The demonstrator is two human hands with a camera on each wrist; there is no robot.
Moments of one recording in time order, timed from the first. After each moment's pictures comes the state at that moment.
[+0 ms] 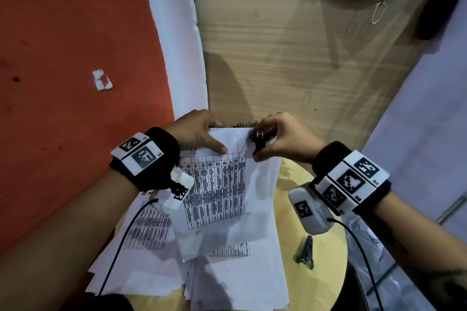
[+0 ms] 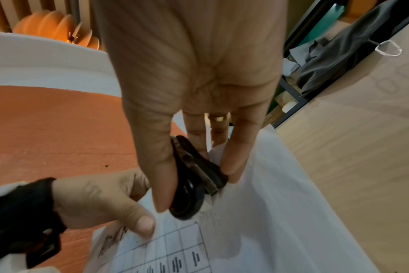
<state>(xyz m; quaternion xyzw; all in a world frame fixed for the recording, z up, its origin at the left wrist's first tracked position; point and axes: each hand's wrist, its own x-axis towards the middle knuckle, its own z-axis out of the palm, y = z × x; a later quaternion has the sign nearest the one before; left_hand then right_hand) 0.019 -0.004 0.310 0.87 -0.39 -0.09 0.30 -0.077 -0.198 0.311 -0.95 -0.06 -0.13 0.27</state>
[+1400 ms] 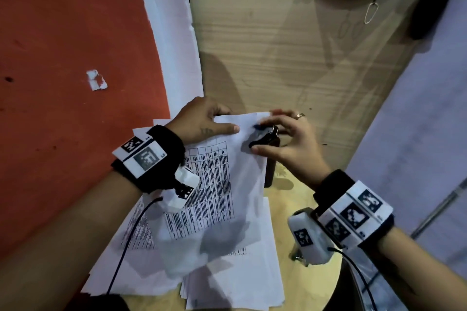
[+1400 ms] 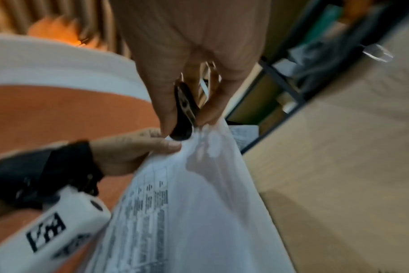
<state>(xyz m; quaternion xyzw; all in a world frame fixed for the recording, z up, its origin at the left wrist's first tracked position) 0.002 -0.020 0.319 0.82 -0.43 0.03 0.37 -0.105 -0.201 0.283 -0.82 -0.10 -0.32 0.47</state>
